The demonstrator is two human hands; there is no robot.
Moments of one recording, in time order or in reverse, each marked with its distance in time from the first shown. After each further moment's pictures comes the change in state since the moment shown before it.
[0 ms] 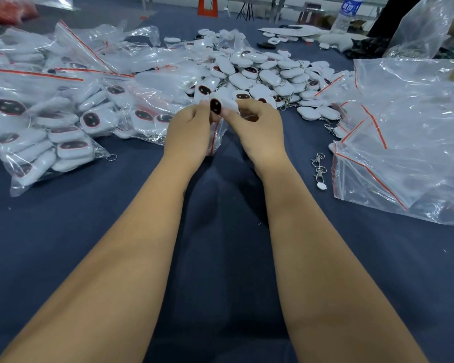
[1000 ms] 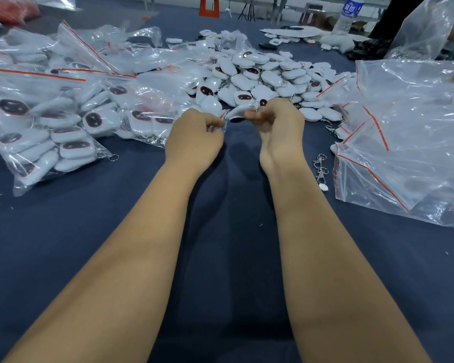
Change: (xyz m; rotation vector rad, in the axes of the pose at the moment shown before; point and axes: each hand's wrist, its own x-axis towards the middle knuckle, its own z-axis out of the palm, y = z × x) left_hand 0.004 -0.012 0.000 0.400 -0.060 0.171; right_hand 0.009 -0.008 -0.010 0.736 0.240 0.308
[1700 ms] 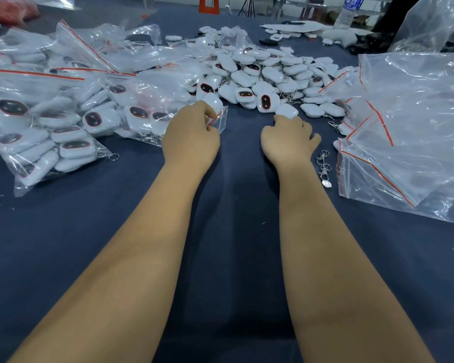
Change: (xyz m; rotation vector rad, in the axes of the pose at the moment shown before) left_hand 0.001 -0.003 0.002 0.136 0.108 0.037; right_hand 0.011 0.001 -0.029 -1.693 0.052 -0.096
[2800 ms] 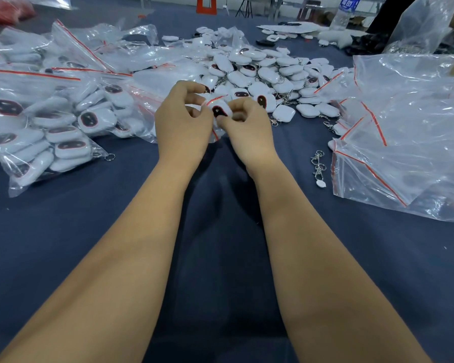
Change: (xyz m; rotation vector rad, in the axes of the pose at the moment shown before) left_hand -0.006 0.015 -0.011 -0.510 0.170 -0.028; right_hand -0.023 -0.038 0.014 0.939 -0.092 -0.213
